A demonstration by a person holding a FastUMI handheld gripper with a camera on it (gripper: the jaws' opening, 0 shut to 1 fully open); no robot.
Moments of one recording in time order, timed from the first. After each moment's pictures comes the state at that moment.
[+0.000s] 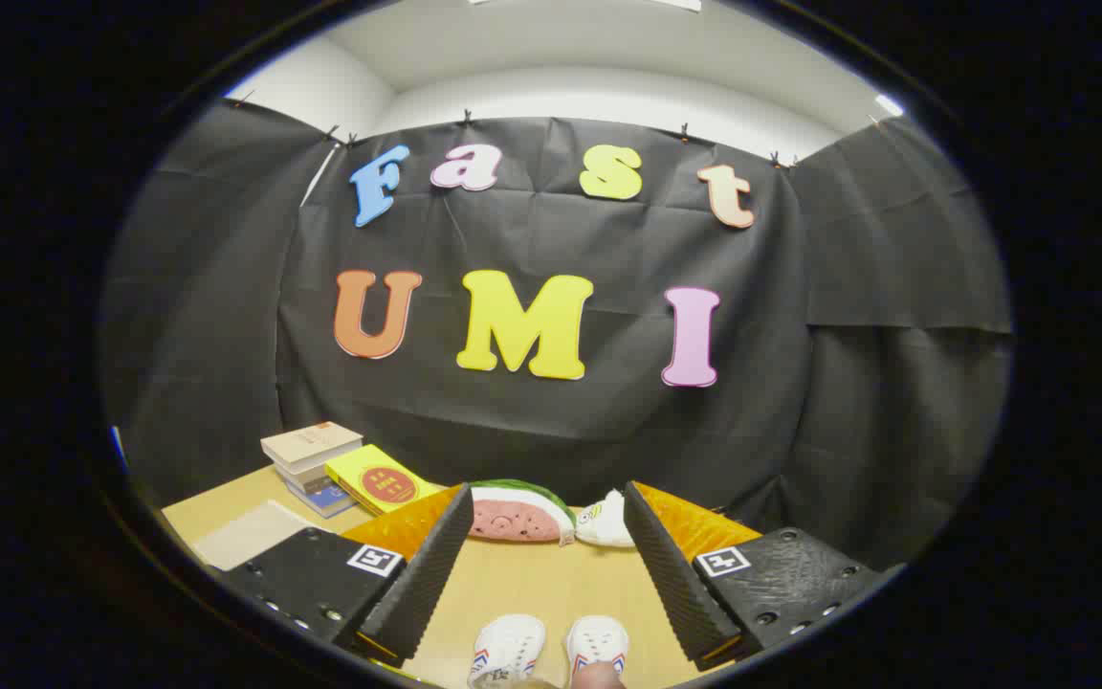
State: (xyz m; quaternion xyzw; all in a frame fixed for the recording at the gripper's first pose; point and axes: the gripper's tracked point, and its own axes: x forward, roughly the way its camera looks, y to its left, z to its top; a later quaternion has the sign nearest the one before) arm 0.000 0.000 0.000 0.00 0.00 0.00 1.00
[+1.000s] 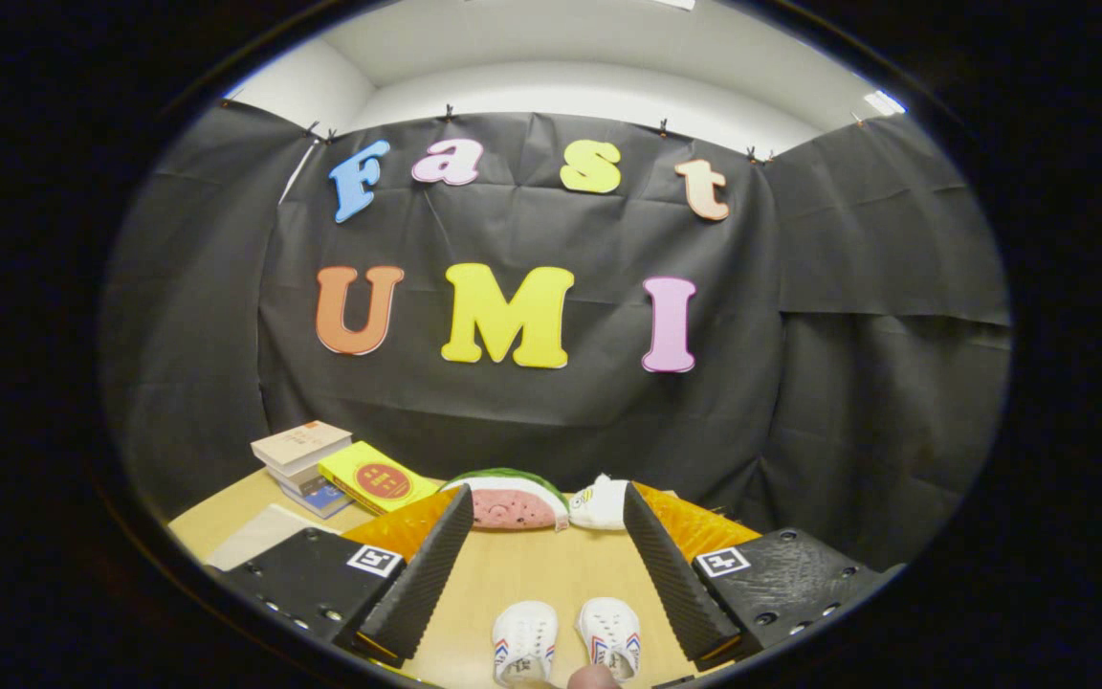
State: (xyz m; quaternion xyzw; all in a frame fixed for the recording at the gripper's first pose) arm -0.026 0.011 -0.008 0.02 0.02 -0.04 1.00
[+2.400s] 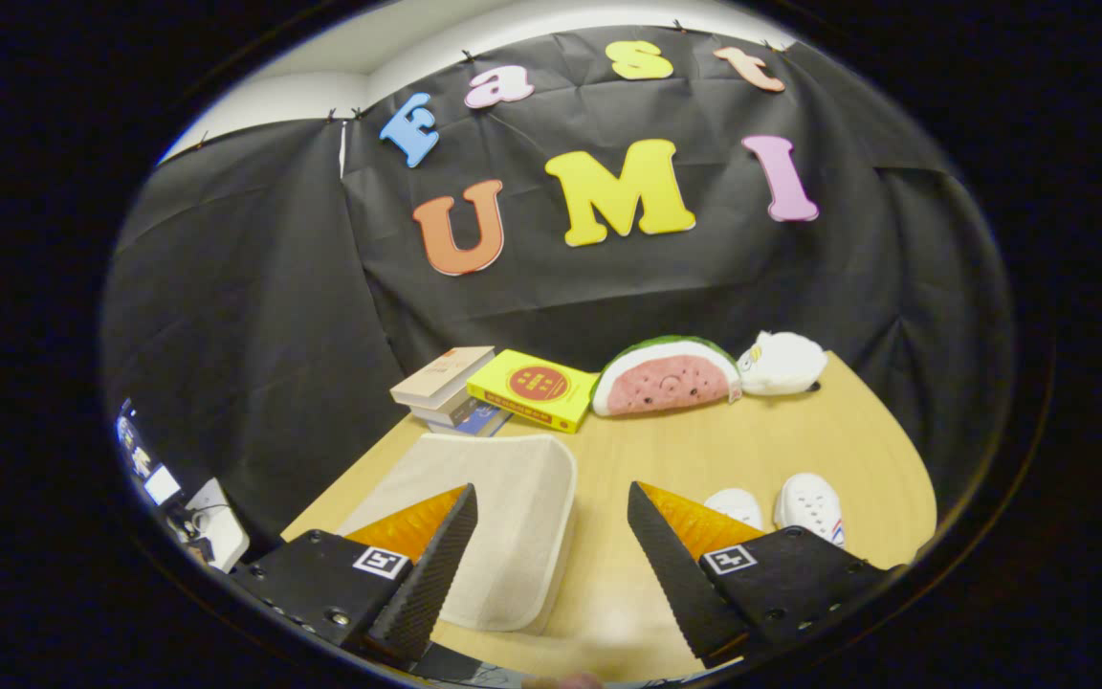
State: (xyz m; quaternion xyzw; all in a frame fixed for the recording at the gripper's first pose) arm -0.043 0.171 -0.147 0.12 0.19 0.17 0.96
